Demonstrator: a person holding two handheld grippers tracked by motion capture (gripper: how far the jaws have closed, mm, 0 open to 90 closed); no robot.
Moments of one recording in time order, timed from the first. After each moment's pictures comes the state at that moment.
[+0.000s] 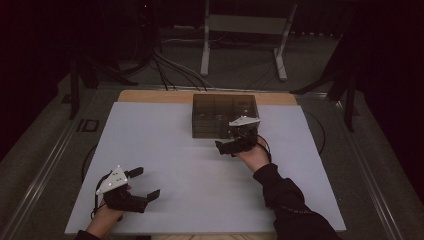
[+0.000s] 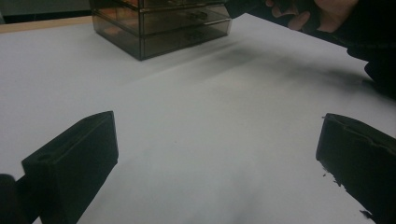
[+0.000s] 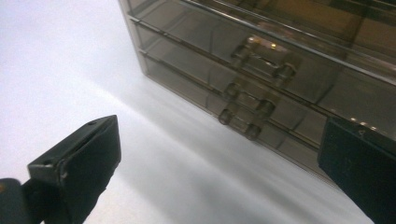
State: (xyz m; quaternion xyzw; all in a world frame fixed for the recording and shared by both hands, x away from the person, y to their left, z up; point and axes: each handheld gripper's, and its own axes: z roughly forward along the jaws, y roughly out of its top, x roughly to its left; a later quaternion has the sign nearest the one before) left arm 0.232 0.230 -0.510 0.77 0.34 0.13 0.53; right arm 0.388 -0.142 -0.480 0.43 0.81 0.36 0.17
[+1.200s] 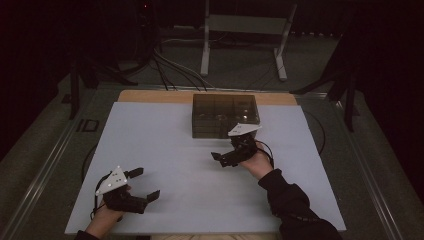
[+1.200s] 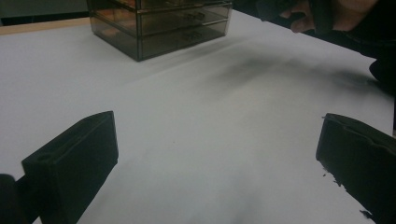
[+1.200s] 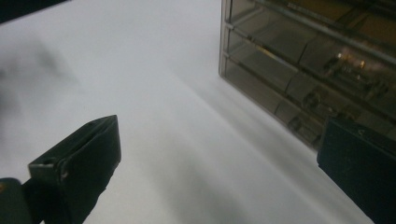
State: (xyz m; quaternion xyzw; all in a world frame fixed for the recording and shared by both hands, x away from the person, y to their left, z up) left arm 0.230 0.230 -0.510 0.77 0.33 0.13 0.53; right arm 0.360 -0.144 -0.473 0.33 0.84 0.42 0.11
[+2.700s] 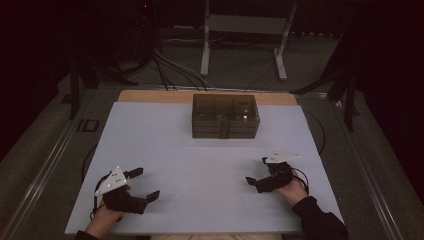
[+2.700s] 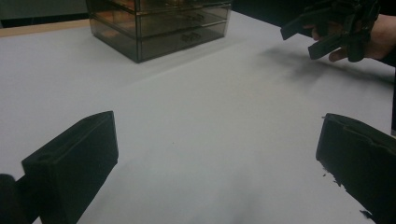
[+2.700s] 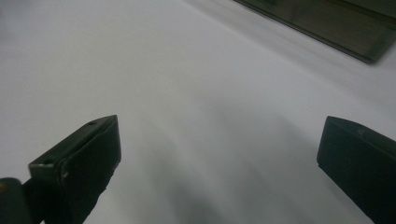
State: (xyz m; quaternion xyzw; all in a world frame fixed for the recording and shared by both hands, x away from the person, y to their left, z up) left arm 0.230 0.230 -0.509 0.77 0.33 0.13 0.53; right arm 0.302 -0.248 -0.518 0.35 0.84 0.40 0.11
